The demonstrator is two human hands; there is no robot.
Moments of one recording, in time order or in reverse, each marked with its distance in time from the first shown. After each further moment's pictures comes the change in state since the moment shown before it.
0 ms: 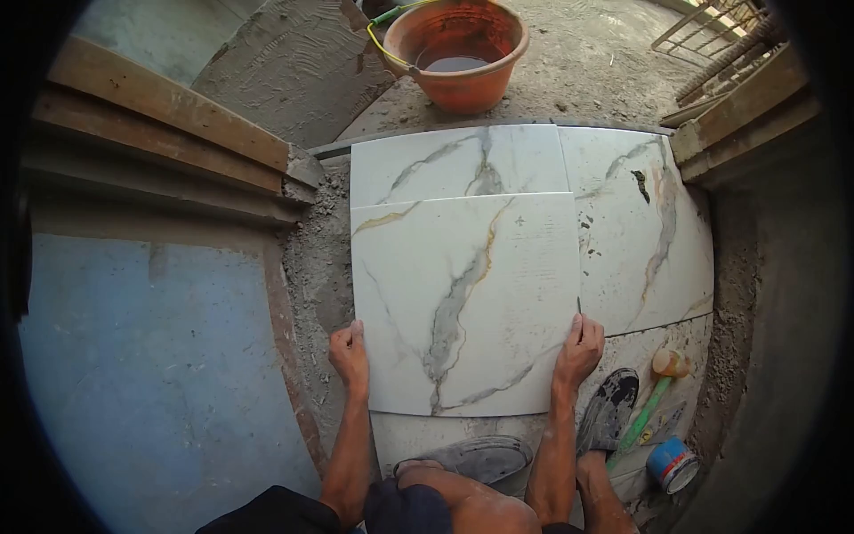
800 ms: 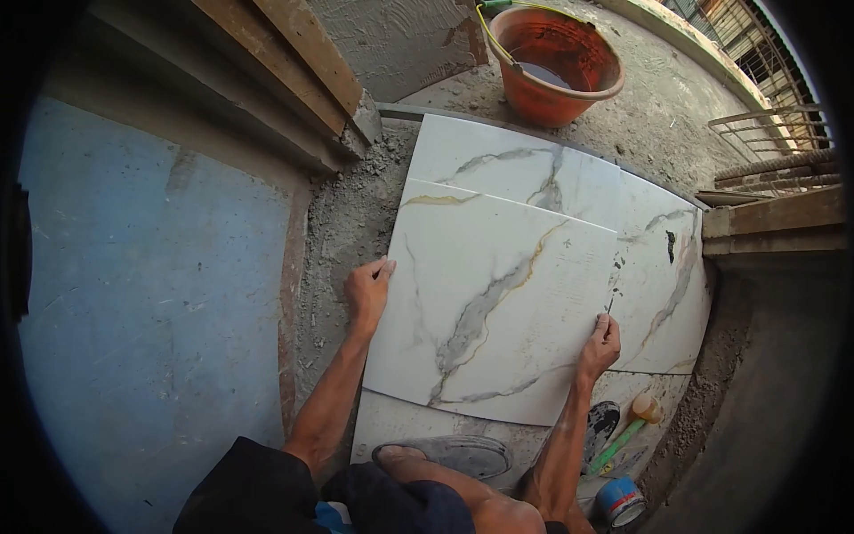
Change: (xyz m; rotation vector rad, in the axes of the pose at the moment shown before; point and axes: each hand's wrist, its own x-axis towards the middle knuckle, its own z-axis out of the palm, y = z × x) left_hand 0.059 0.028 0.010 -0.038 -0.169 0.010; right_hand 0.047 -0.019 0.015 0.198 -0.072 0.030
